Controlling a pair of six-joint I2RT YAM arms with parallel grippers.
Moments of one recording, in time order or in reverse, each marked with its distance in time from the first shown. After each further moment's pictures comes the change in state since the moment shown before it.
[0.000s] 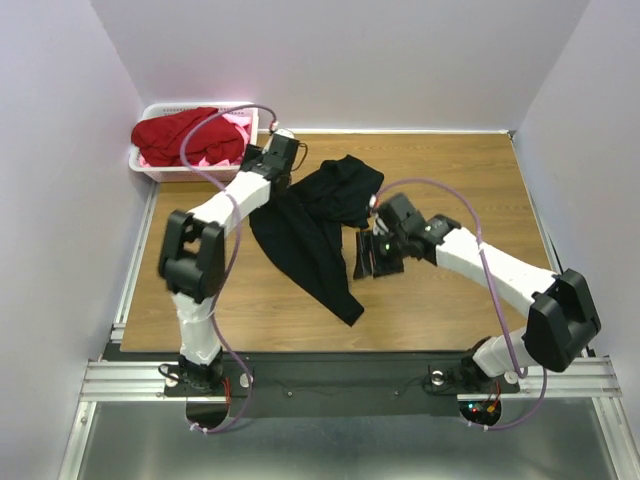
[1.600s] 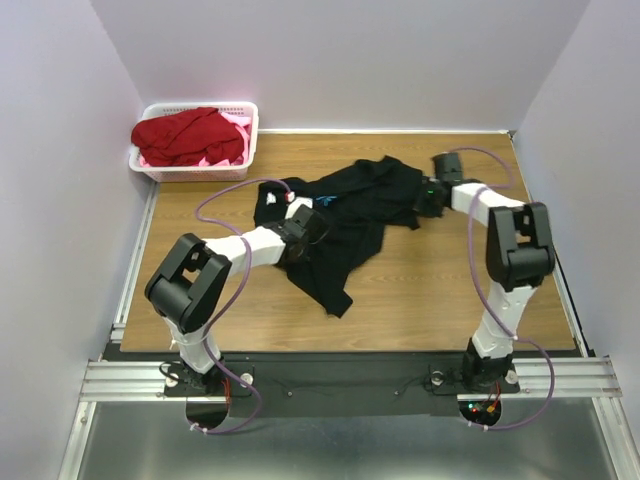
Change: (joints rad) left arm -0.282 -0.288 -0.615 0.089 0.250 -0.525; right arm -0.505 0.565 0.339 0.366 0.251 -0.072
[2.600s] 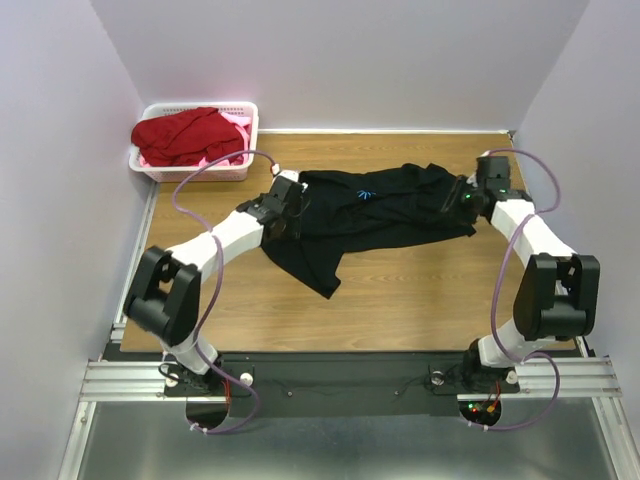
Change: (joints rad) left arm 0.163 -0.078 0.159 -0.121 0.072 0.150; right arm -0.249 -0.427 -0.189 -0.140 -0.124 -0.029
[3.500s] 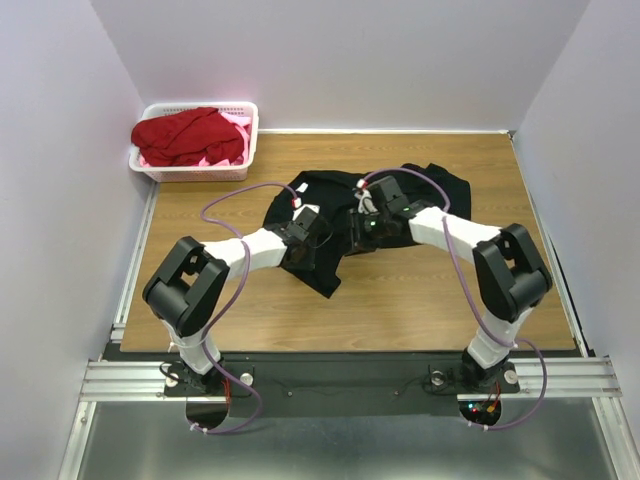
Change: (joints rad) left arm -0.162 0.046 -0.161 0.051 0.076 -0.168; right arm 0.600 0.201 0.006 0.121 -0.332 0.092
